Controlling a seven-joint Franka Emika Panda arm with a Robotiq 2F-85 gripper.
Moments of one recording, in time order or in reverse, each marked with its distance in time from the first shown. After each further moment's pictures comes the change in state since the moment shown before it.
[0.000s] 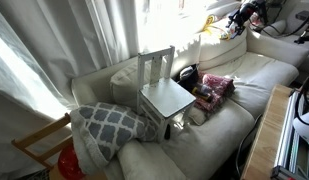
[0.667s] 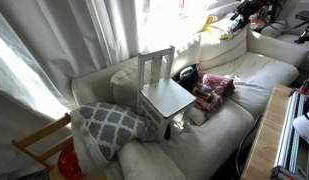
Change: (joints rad) arm 0.002 -0.302 0.034 -0.340 0.058 0.211 -0.246
